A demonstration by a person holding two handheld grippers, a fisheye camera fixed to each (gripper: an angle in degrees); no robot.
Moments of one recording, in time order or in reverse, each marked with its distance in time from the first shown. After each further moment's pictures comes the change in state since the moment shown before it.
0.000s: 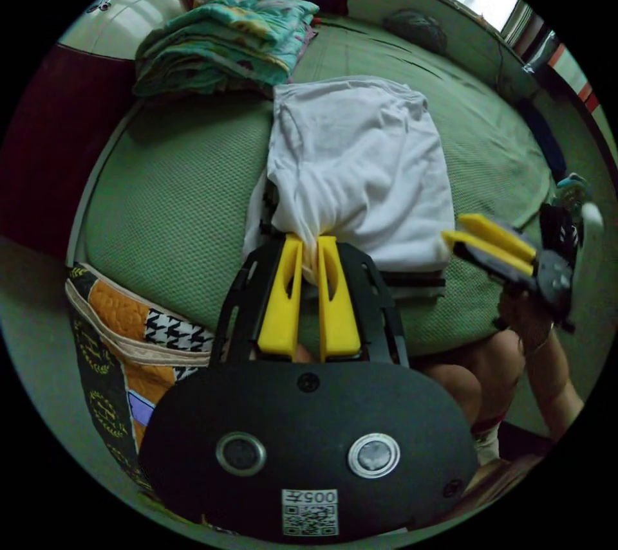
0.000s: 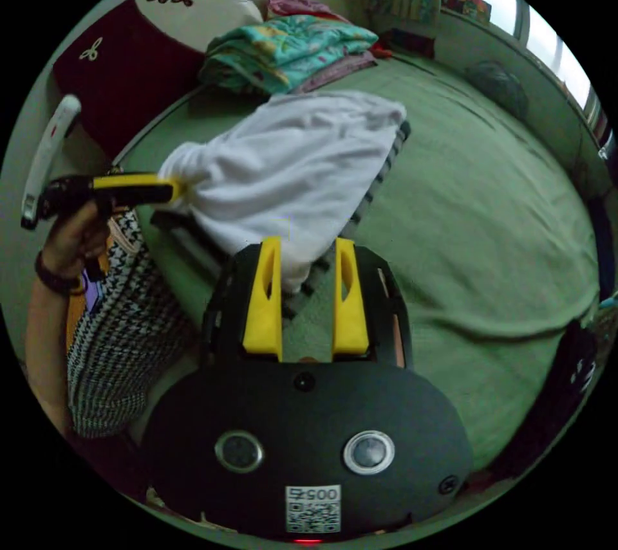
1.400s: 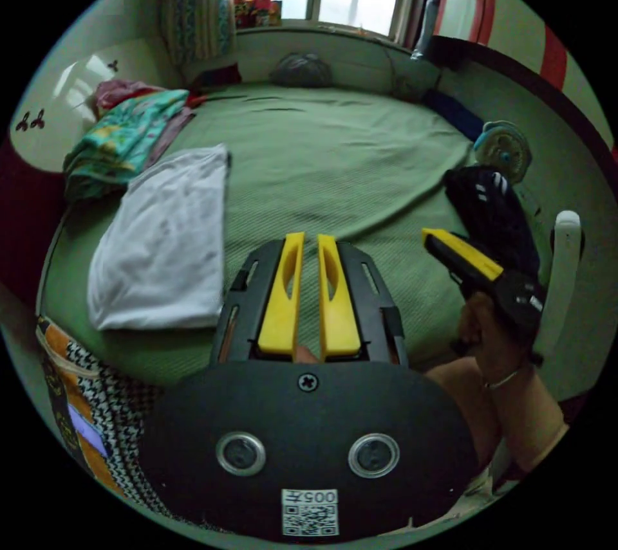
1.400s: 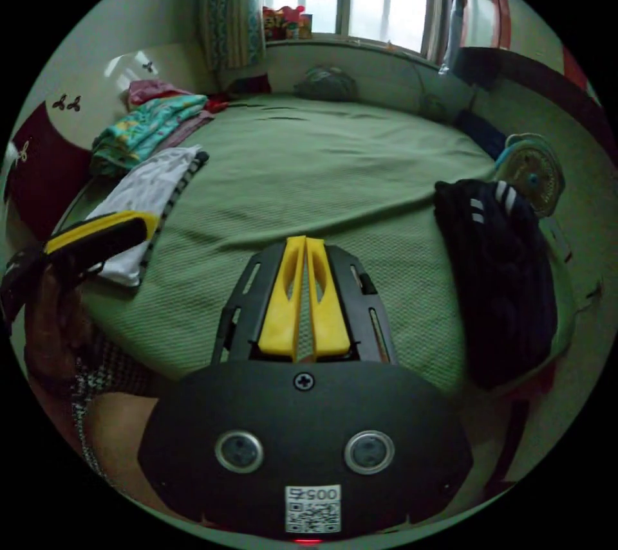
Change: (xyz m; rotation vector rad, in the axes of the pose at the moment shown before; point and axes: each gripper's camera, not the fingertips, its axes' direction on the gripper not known) left arm 0.403 -0.022 0.015 0.336 0.151 0.246; right arm 0.191 0.251 -0.102 0.281 0.419 0.408
